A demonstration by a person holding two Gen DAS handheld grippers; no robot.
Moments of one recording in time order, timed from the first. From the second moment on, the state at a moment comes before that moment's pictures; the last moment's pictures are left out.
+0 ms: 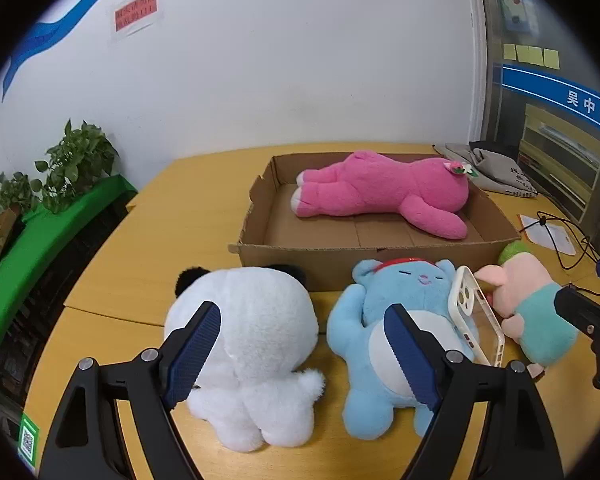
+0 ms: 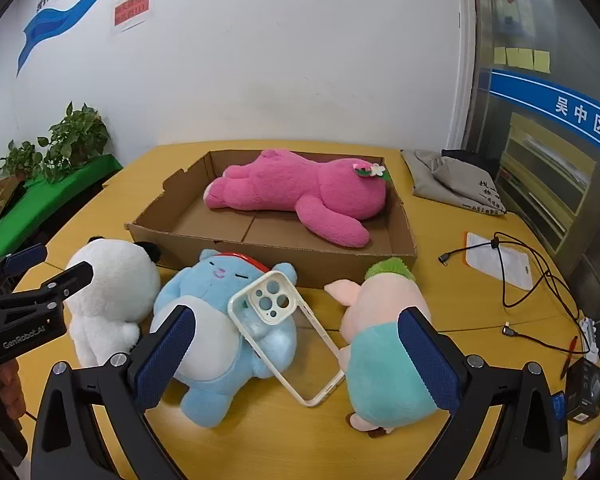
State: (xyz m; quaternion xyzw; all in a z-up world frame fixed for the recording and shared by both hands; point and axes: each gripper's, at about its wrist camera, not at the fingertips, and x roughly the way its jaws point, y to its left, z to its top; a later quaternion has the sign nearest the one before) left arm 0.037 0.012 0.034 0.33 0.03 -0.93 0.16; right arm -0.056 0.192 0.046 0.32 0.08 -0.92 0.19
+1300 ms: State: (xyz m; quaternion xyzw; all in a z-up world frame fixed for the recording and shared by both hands) left arm -0.026 -0.174 -0.063 0.44 0.28 -0.85 -0.06; right arm -0.064 -0.043 -0.096 0.38 0.11 -0.82 0.41
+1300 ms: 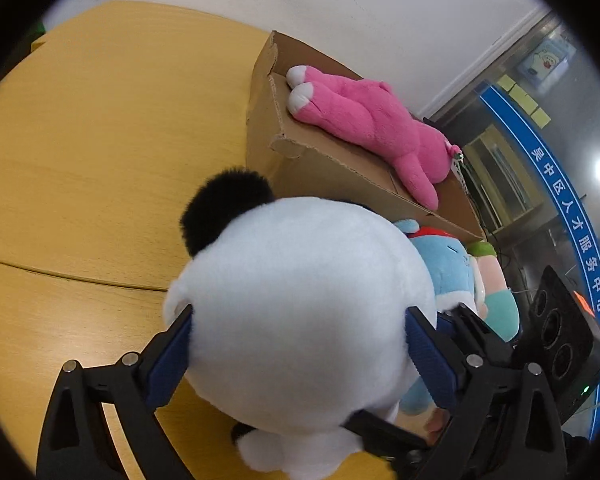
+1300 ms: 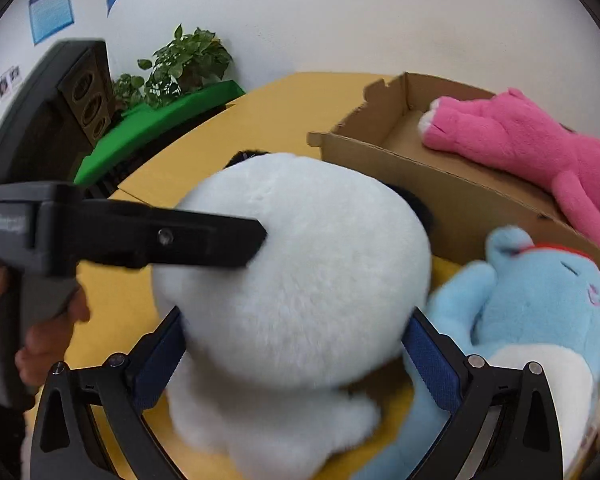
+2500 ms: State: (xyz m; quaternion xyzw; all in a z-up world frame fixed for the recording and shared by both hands) left arm -0.239 -0.169 -0.046 0.45 0.24 -0.86 -0.05; right arm -0.267 -0.053 -0.065 0.44 -0.06 -0.84 0.32
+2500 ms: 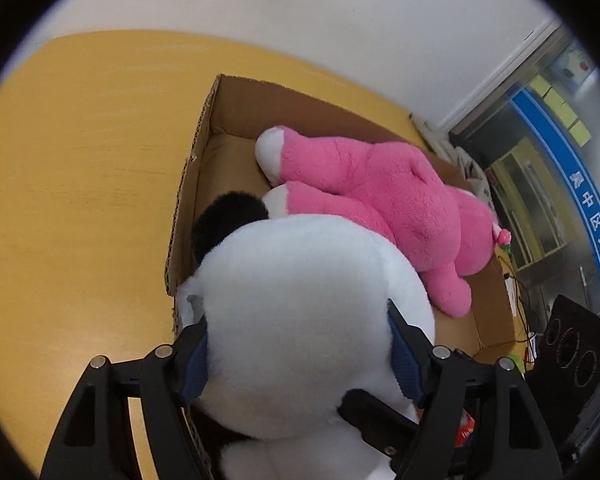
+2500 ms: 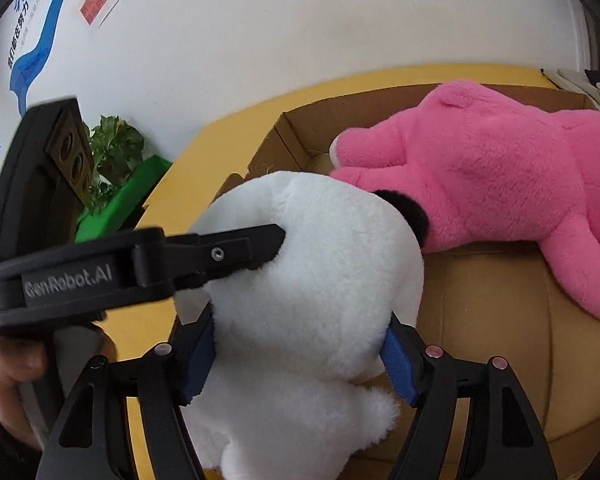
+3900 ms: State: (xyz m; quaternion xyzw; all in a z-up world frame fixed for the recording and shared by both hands) left arm -0.023 -0.041 0.038 0.36 0.11 -0.93 0.07; right arm -0.102 0.131 0.048 0.32 0.06 -0.91 0.24
